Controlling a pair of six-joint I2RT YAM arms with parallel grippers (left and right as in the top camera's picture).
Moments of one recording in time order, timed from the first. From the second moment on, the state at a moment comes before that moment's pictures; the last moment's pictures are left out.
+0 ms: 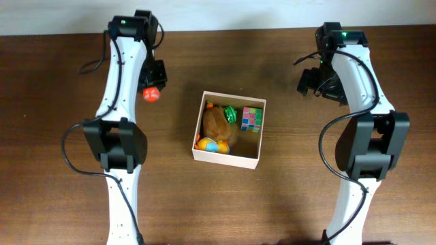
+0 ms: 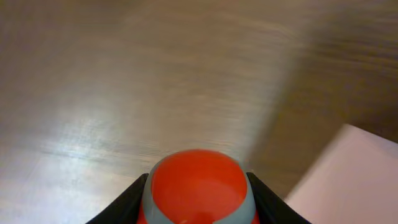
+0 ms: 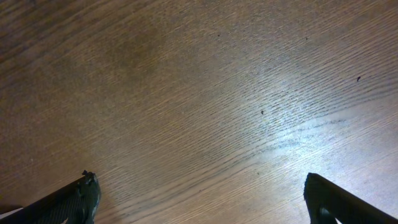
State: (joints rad) left arm -0.13 2.50 2.63 -1.68 -0.05 -0.29; right arm -0.02 2.25 2.04 -1.36 0.16 0.44
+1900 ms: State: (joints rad) left arm -0.71 2.35 2.39 -1.66 0.11 -0.01; right arm -0.02 2.25 2.04 -1.36 0.16 0.44
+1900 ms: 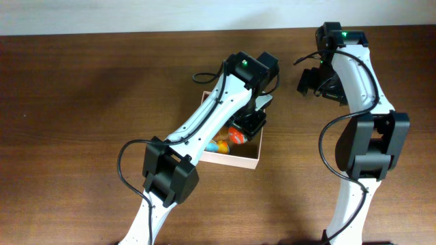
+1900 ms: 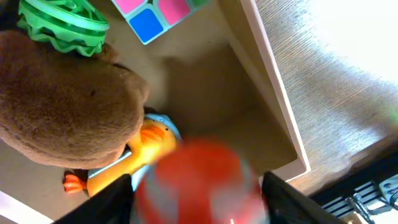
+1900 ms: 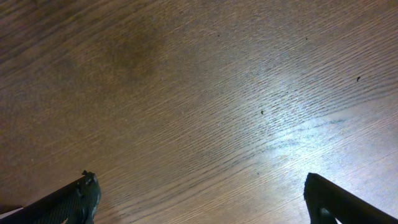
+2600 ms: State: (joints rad) left arm -0.71 2.35 2.39 -1.64 0.10 0.00; right arm -0.02 2.25 2.04 -1.36 0.16 0.44
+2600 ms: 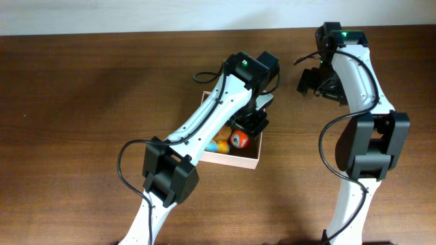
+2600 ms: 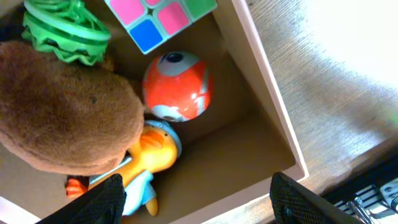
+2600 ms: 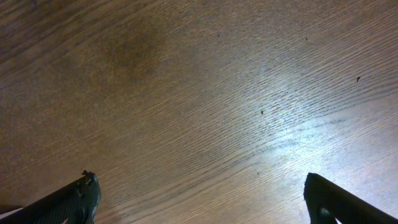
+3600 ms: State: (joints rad) left arm -0.05 2.29 2.66 -1.52 -0.07 -0.31; right arm -0.02 2.25 2.04 -1.36 0.16 0.44
